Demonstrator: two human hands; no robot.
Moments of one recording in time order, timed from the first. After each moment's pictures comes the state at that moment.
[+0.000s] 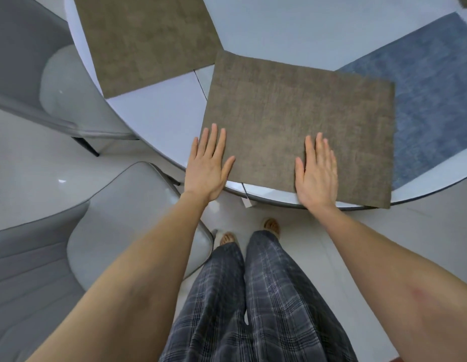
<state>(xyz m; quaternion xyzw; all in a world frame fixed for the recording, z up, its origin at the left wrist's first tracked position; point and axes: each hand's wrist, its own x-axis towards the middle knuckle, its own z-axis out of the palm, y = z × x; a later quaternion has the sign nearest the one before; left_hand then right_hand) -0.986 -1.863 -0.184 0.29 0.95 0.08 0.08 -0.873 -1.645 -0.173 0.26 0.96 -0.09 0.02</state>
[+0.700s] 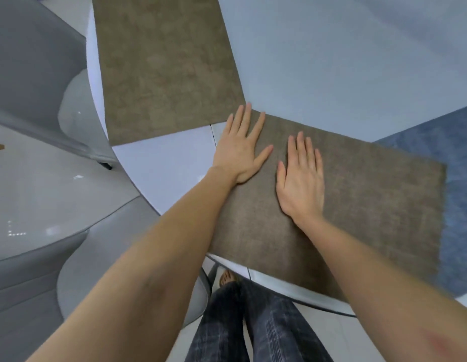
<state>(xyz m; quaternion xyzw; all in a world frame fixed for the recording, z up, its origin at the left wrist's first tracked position) -1.146 -1.762 -0.184 0.31 0.95 0.07 0.08 -1.043 -1.639 -0.182 0.15 0.99 -0.08 0.00</state>
